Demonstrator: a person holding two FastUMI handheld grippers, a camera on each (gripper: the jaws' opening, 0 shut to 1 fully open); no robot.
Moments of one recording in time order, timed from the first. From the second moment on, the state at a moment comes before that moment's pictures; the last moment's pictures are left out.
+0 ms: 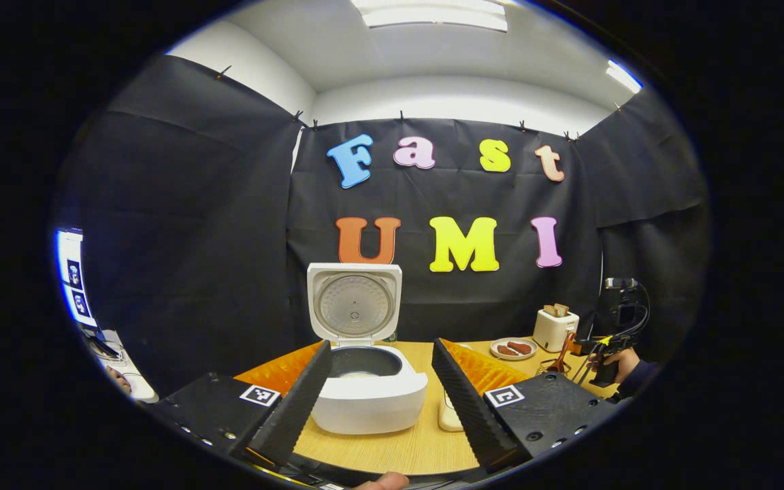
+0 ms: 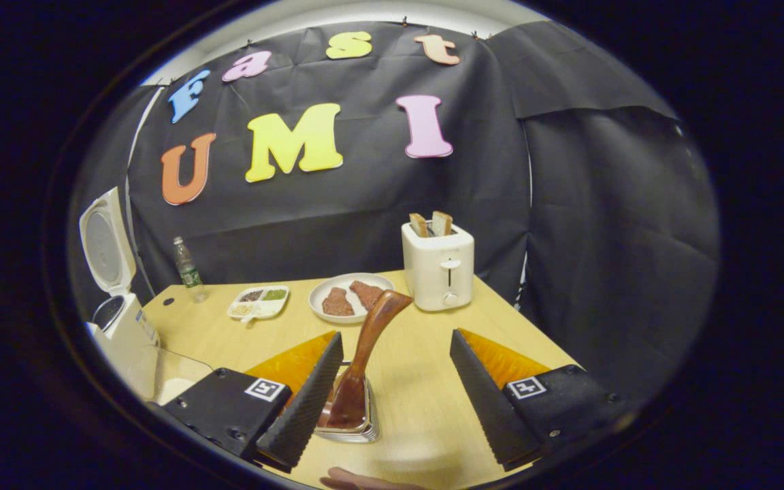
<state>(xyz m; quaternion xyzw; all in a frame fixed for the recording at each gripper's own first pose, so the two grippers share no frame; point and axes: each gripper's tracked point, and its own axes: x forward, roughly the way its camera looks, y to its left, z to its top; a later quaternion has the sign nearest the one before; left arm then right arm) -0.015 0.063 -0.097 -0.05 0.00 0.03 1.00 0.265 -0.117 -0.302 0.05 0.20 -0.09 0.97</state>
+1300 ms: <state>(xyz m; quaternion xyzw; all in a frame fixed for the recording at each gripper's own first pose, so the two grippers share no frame) -0.026 0.058 -0.124 -0.03 0.03 0.00 1.00 0.291 -0.078 -0.271 0.11 0.18 -0.02 0.98</state>
